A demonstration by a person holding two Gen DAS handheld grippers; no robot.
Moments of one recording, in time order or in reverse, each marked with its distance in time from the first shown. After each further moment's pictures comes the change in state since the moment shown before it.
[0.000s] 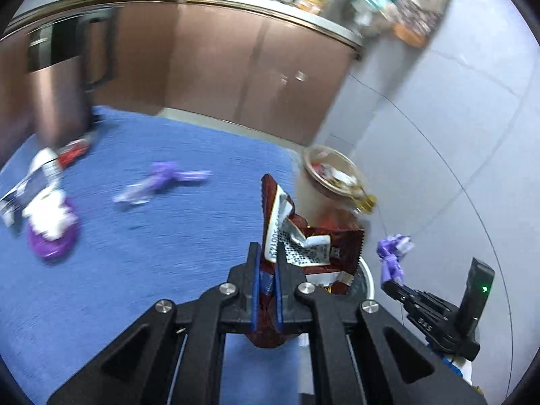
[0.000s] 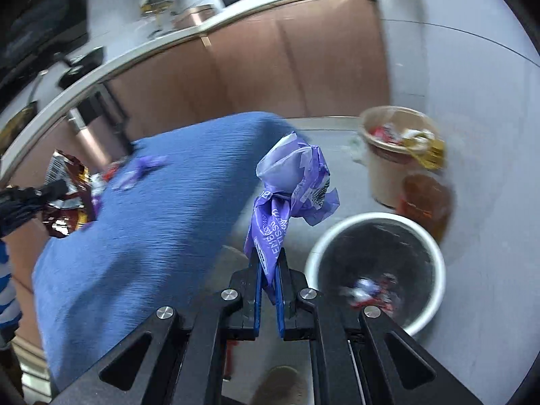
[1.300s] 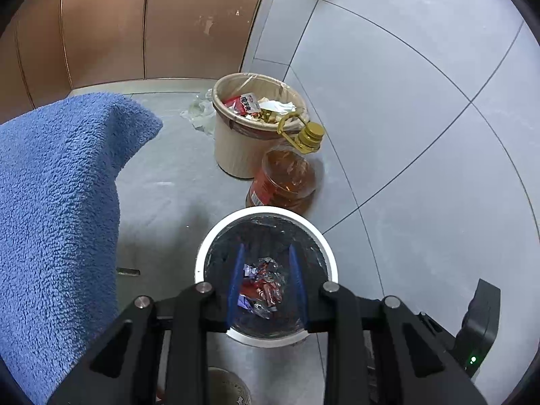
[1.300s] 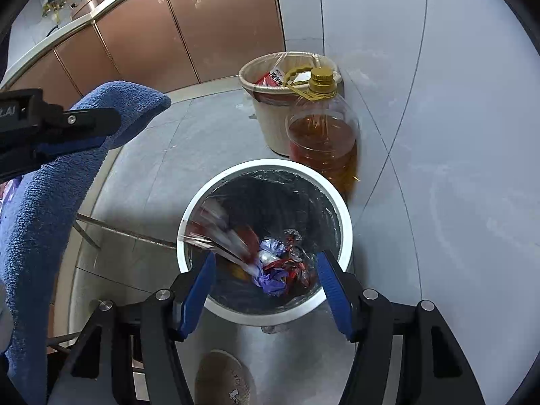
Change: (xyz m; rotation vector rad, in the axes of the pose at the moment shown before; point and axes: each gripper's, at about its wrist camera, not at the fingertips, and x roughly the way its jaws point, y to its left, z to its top) left arm 0.187 -0.158 0.000 0.194 0.259 -0.132; right arm 0.029 -0.087 -0.029 0.165 0.135 -0.300
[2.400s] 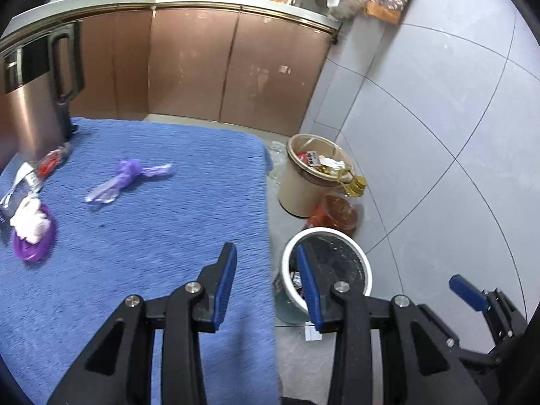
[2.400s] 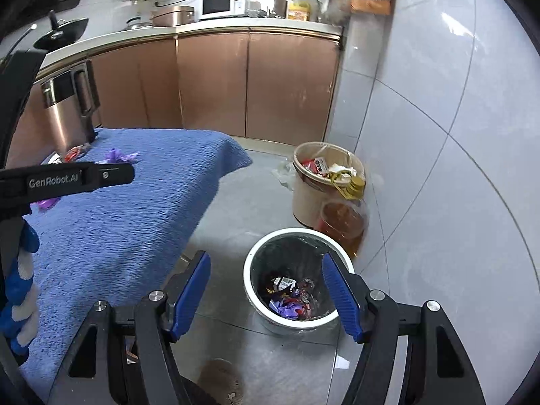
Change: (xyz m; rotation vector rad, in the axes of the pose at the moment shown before) left arm -0.189 0.093 -0.090 -0.125 -0.263 0.150; right arm -0.160 0.135 -0.039 -0.314 -0.281 -0.039
